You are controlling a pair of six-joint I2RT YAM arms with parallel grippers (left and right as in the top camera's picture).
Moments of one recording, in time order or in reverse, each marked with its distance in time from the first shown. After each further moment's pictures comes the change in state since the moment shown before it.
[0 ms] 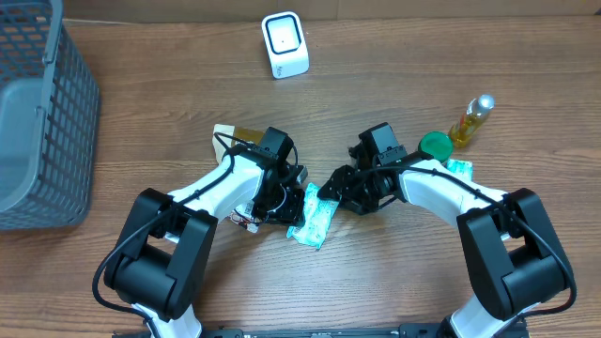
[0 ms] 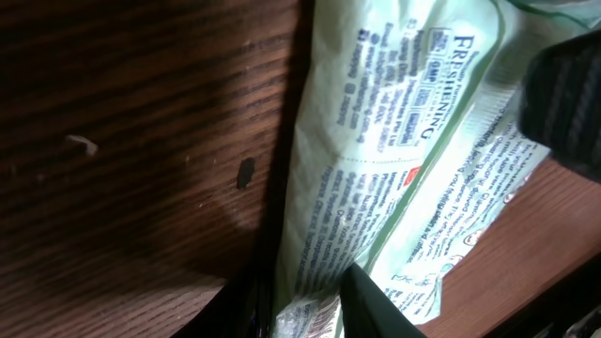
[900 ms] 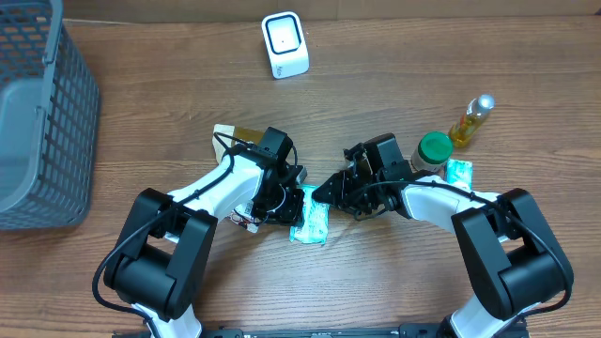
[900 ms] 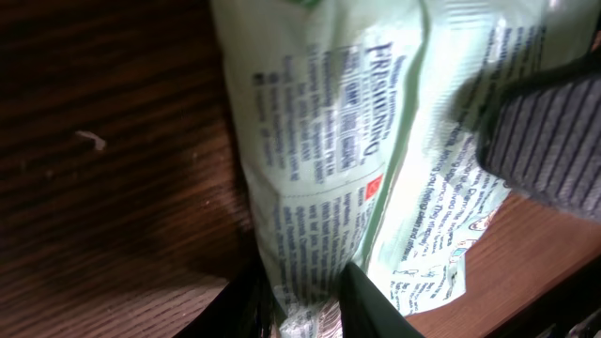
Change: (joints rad) left arm 0.000 0.000 0.000 -0.005 -0.004 0.000; right arm -0.002 0.000 -0.152 0.347 -0.116 0.001
